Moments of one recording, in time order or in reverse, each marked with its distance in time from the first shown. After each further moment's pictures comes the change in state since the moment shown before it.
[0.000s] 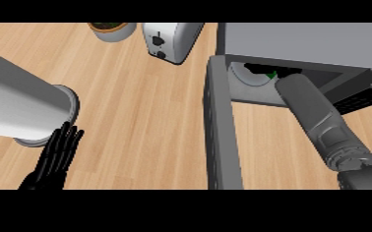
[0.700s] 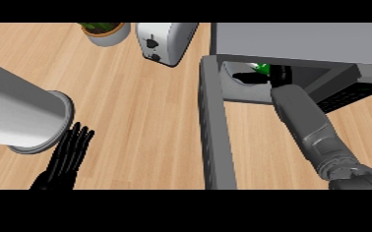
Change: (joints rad) left arm -0.007 -0.028 -0.043 0.004 -0.020 -0.012 -0.014; right arm 0.075 0.051 -0.120 -0.047 -0.123 0.194 -0.194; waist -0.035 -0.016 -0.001
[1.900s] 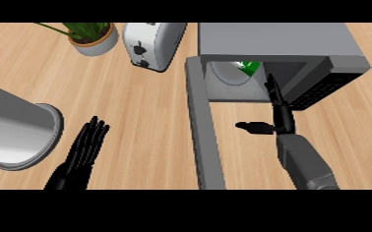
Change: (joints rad) left arm -0.048 -0.059 -0.054 -0.010 -0.067 0.032 0.067; right arm 0.347 0.055 -0.074 -0.083 -0.132 0.431 -0.288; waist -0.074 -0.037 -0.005
